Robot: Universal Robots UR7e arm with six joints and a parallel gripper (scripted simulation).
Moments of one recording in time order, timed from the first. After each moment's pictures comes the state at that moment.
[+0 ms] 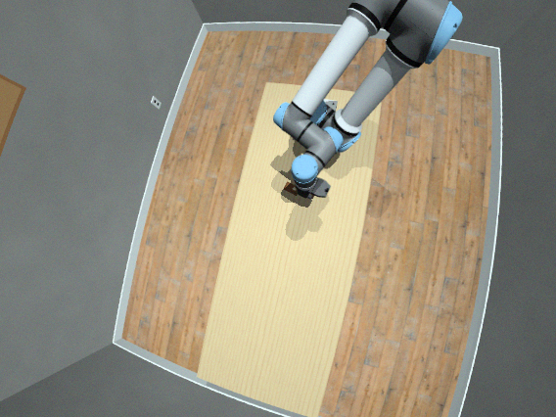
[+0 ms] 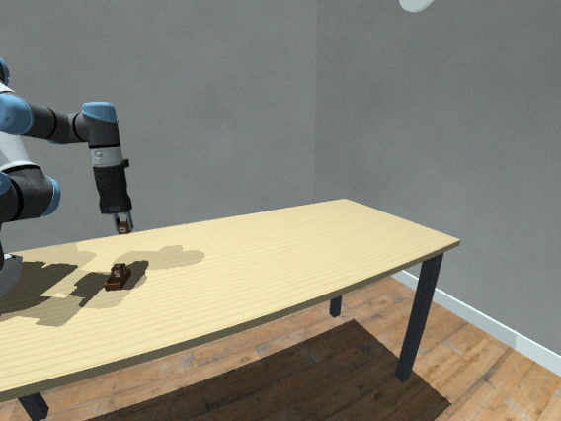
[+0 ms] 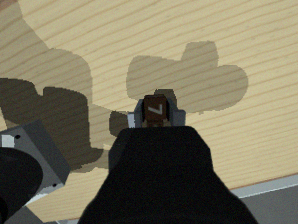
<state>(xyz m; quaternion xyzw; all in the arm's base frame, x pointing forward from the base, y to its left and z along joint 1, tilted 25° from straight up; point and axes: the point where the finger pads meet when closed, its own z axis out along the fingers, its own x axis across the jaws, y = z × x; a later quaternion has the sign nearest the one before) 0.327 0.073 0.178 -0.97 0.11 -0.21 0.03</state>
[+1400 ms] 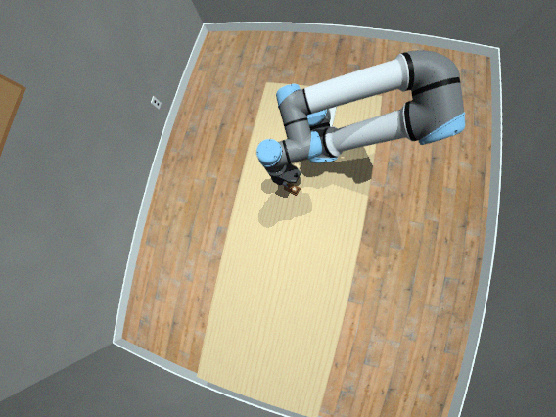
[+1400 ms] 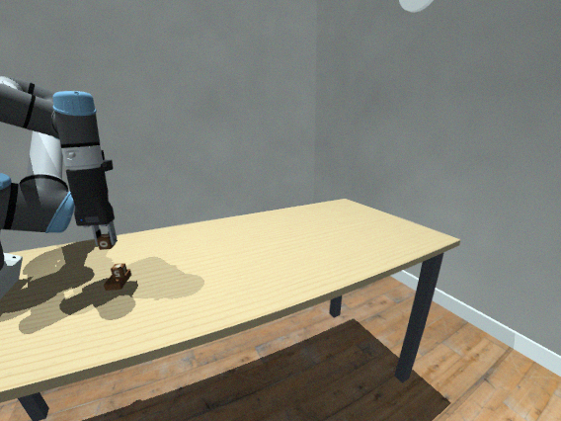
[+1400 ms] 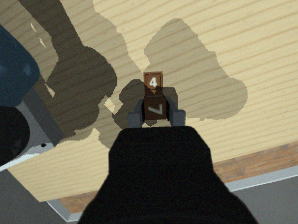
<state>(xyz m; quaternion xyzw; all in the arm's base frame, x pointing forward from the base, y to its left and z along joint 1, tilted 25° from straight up) 0.300 -0.042 0.174 -0.97 0.12 -0.21 0.03</state>
